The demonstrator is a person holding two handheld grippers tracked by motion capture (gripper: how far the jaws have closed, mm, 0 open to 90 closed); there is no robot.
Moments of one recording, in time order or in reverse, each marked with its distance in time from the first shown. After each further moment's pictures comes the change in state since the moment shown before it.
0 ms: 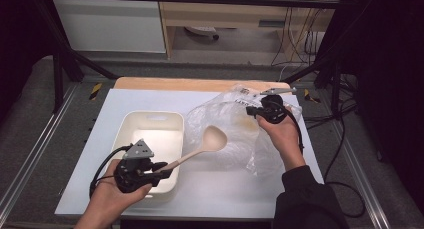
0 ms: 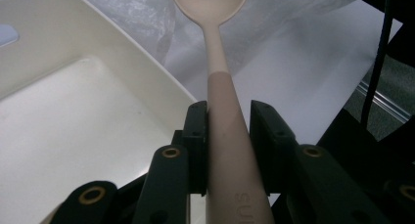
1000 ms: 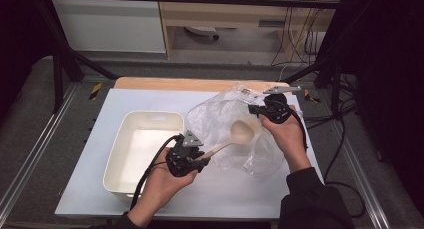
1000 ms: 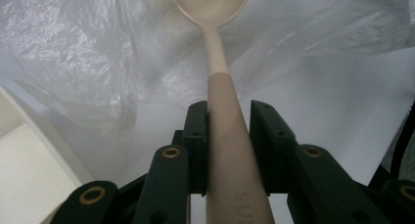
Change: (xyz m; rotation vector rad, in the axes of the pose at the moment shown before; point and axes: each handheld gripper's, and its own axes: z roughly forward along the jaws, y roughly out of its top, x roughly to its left) left arm -0.028 0.053 0.093 0.013 0.041 0.041; right arm 0.005 0.006 -0.018 -0.019 -0.002 -0.031
